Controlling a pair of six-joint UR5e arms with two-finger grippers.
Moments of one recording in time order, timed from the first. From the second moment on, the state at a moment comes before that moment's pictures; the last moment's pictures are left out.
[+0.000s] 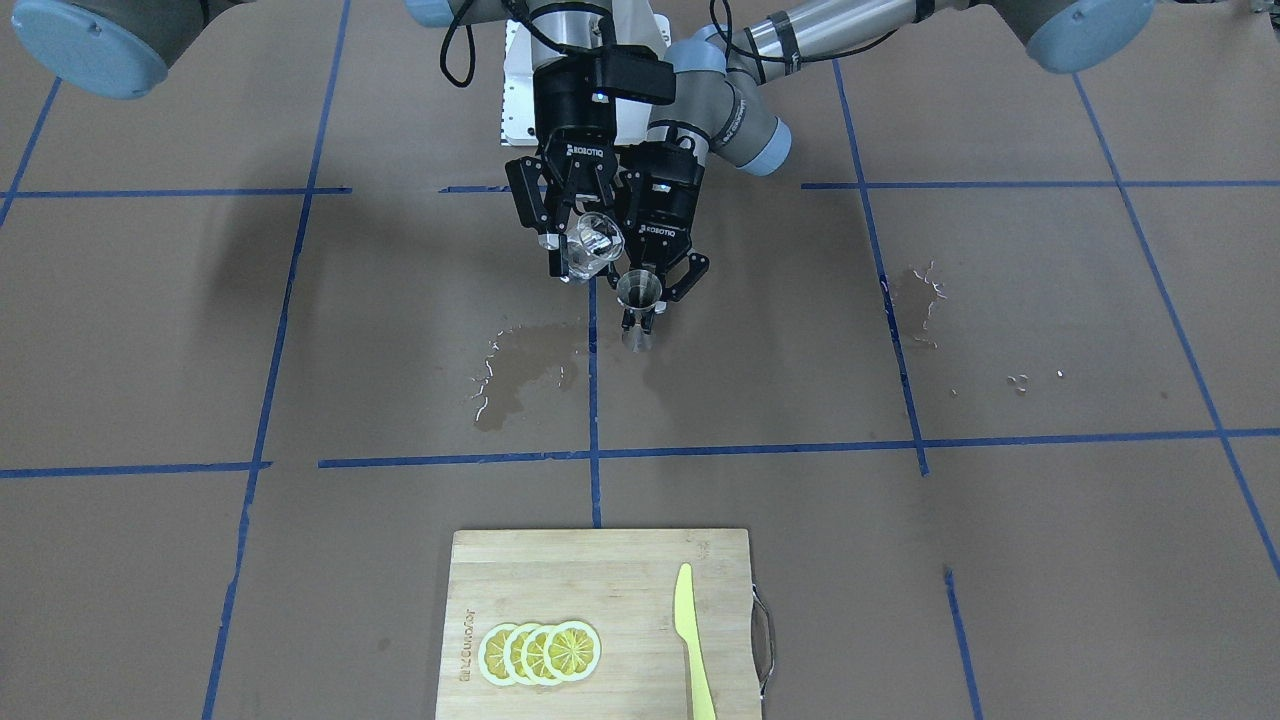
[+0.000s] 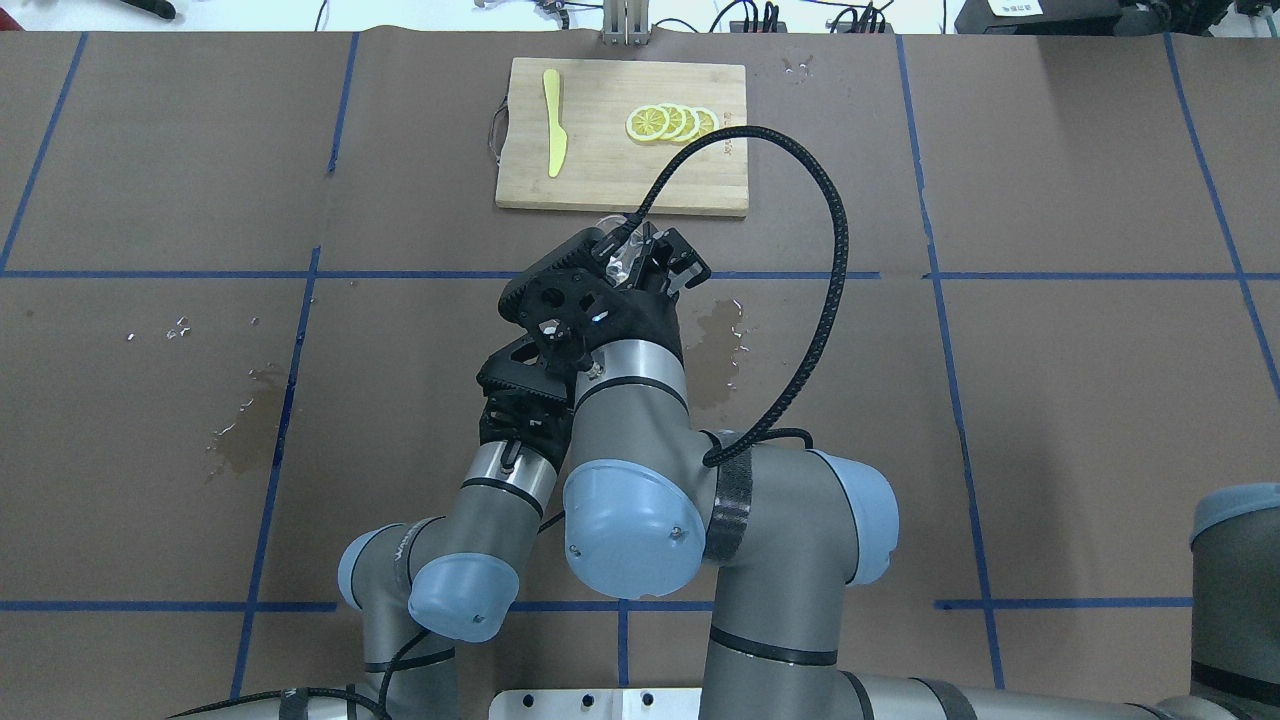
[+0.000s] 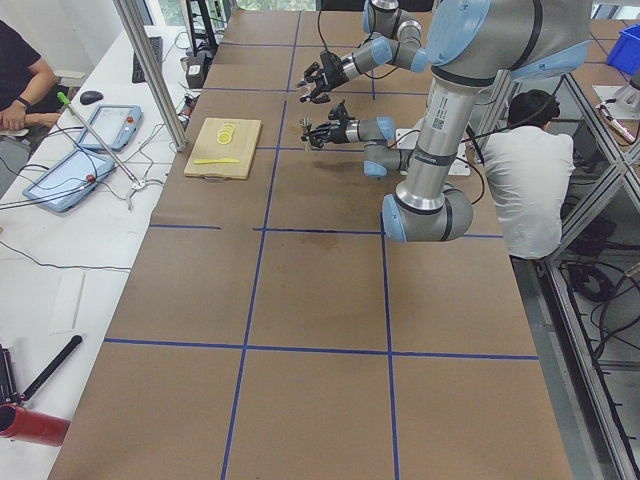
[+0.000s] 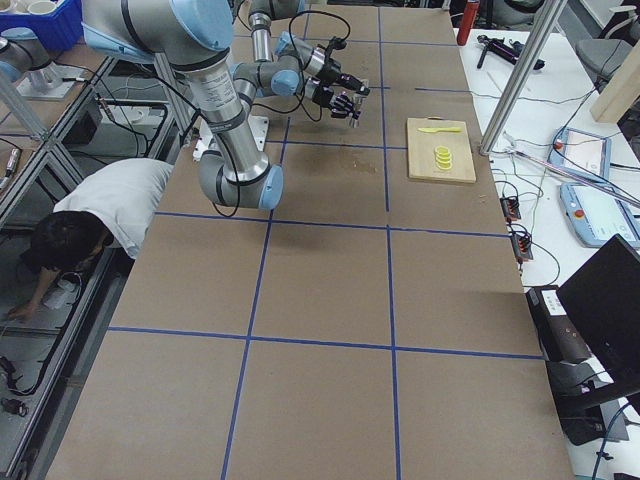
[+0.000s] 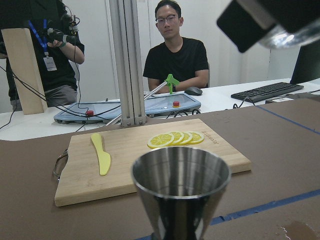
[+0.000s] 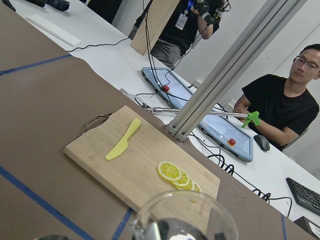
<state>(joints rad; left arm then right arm) -0.20 -2.18 -1.40 -2.62 -0.60 -0.79 0.26 -0.83 1.82 -1.56 0.73 0.63</state>
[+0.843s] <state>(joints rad) -0.20 -2.18 -1.40 -2.62 -0.60 -0.79 0.26 -0.82 1.82 -1.58 0.76 0.48</state>
